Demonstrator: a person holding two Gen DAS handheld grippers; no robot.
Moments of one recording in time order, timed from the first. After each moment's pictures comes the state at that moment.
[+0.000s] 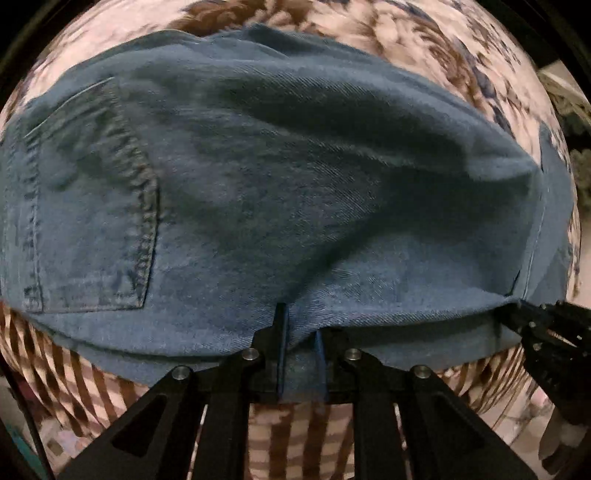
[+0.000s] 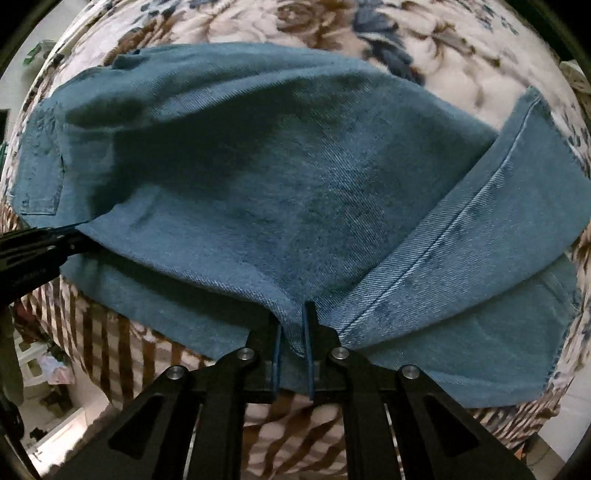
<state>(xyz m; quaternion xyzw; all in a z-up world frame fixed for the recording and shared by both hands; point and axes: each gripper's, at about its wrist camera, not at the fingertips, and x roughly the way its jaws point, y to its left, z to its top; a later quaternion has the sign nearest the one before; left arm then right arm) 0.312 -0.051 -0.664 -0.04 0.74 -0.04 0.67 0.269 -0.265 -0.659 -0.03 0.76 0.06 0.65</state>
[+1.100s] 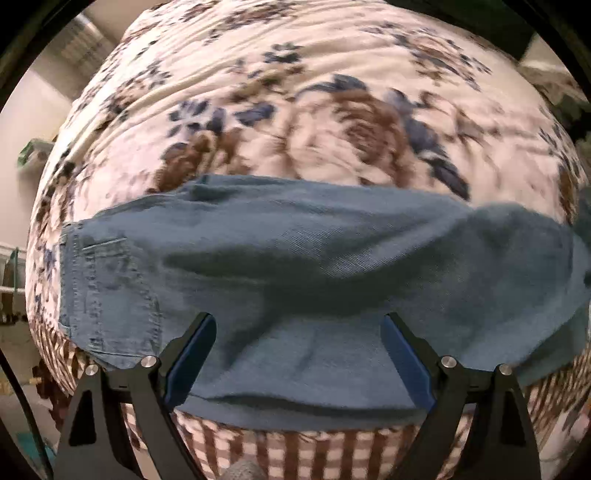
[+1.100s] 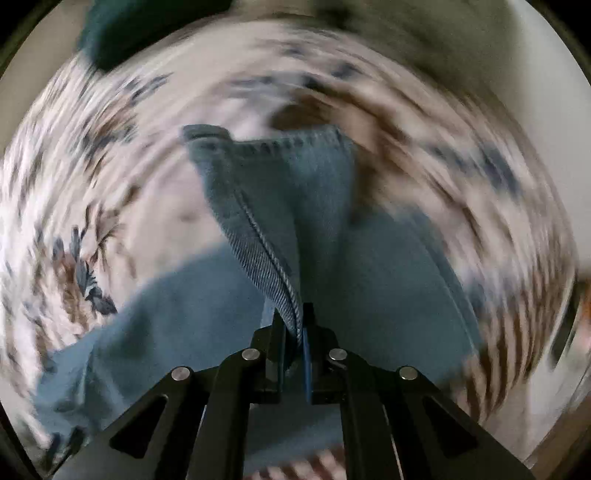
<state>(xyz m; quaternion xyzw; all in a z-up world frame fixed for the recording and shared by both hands) 0.329 -0.152 -0.594 0.09 0.65 0.00 0.76 0.218 -0.537 -0.556 0.27 0.61 -0.27 0.69</state>
